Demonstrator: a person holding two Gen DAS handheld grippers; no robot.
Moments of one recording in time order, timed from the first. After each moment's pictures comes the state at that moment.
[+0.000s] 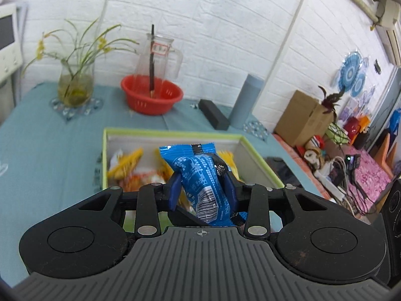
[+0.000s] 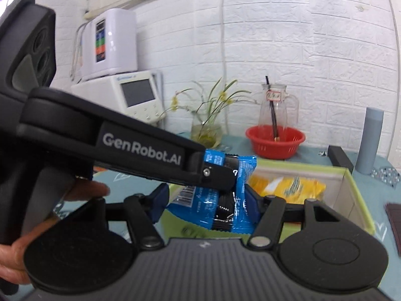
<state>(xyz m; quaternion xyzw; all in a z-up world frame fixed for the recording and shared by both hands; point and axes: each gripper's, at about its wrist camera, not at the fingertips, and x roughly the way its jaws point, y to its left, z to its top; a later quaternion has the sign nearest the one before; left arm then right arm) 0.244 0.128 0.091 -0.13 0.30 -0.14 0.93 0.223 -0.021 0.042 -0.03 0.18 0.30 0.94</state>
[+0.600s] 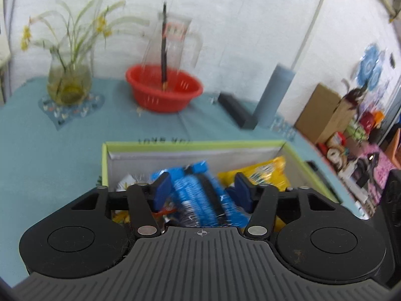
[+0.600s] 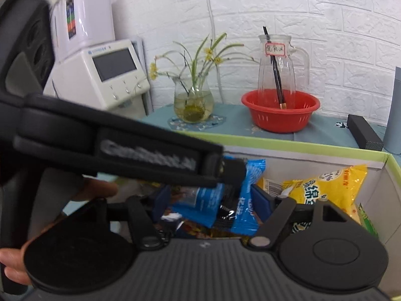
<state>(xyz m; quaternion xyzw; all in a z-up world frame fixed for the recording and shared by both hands) 0.312 0.144 0.055 -0.12 0.30 -0.13 0.94 0.305 -0.012 0.011 -0.01 0.25 0.32 0.91</state>
